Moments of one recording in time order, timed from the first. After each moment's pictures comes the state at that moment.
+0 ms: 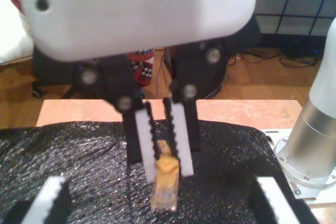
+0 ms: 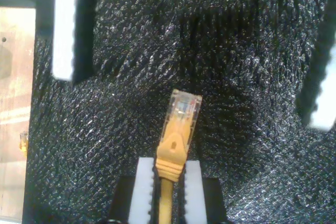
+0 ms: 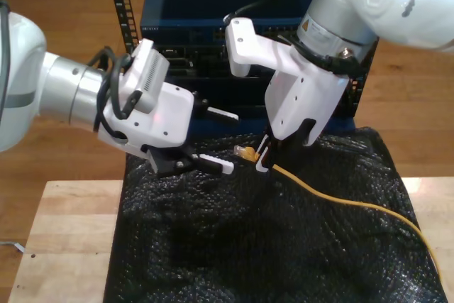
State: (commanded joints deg) left arm 5.7 -18.5 -46.6 -65.5 92.9 -247.1; right arm 21.0 -13.1 -67.3 23.9 82.7 -72.8
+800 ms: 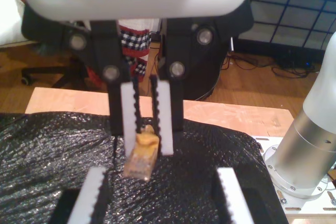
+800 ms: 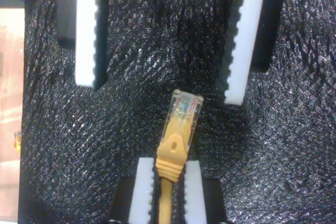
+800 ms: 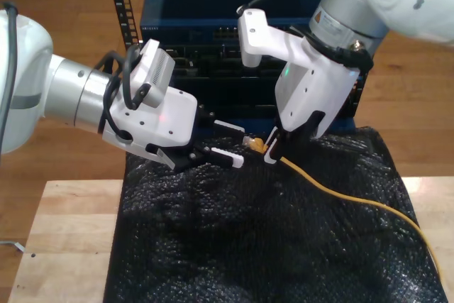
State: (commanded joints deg) left arm 5.6 -18.0 -46.1 -65.5 92.2 -251.8; right arm 19.6 -13.1 -67.1 23.9 82.7 -72.8
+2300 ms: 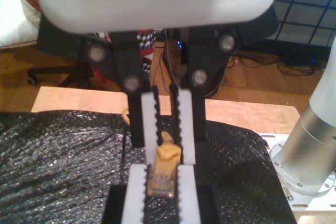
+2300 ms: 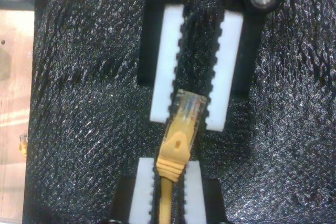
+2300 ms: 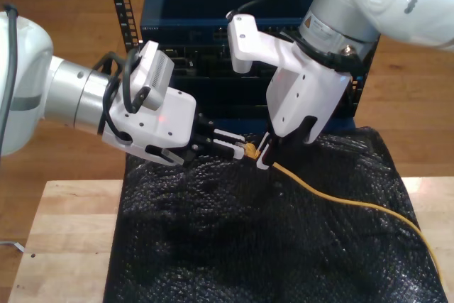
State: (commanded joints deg) left arm 5.7 -18.1 -45.2 -65.5 91.4 -250.5; right arm 21.1 -13.1 -67.0 24.5 82.8 -72.8
